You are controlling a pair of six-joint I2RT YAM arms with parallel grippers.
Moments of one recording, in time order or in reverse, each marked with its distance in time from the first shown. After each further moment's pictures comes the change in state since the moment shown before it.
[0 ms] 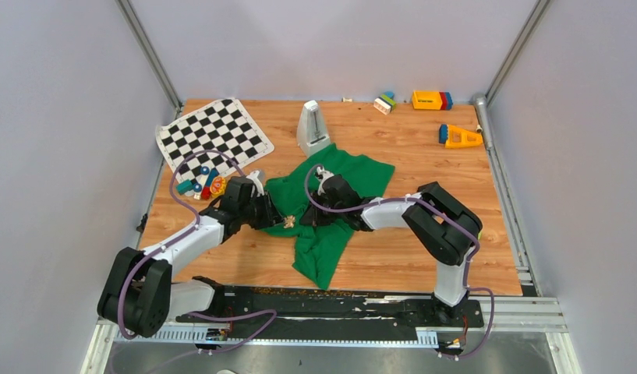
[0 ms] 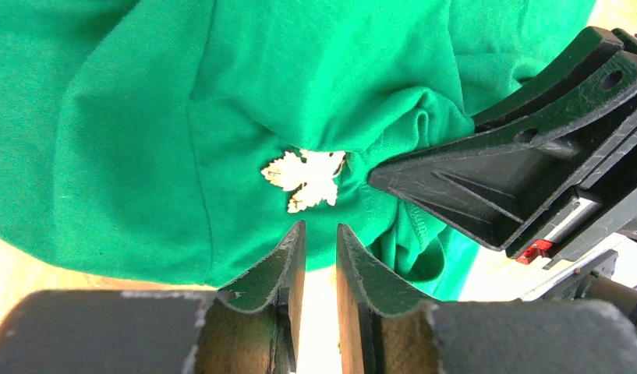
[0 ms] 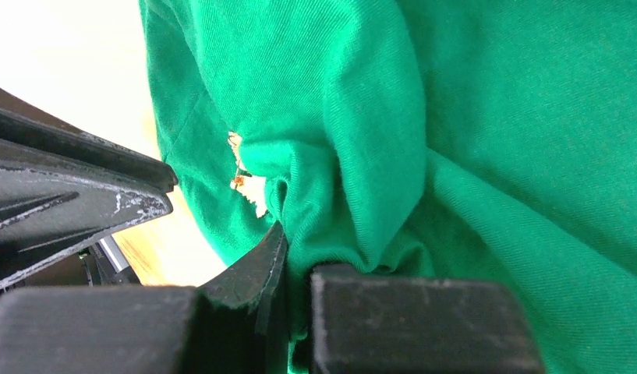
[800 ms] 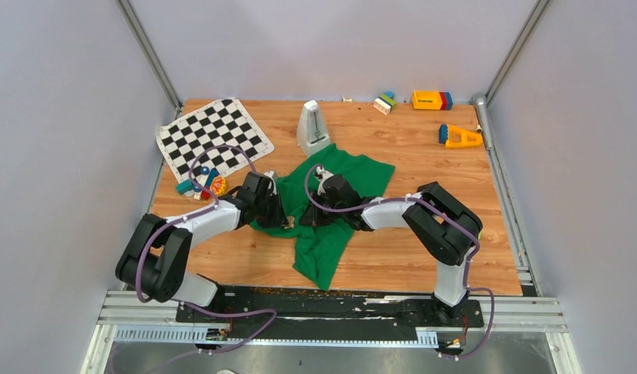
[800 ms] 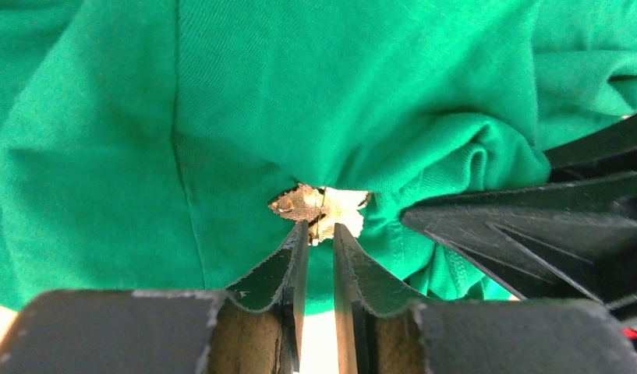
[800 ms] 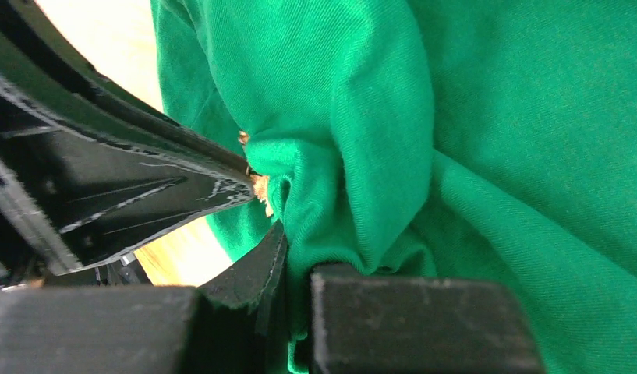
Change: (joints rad) left arm -0.074 0.195 0.116 -0.065 -0.084 0.017; right arm -0.004 -0.003 -0.005 0.012 -0.030 0.000
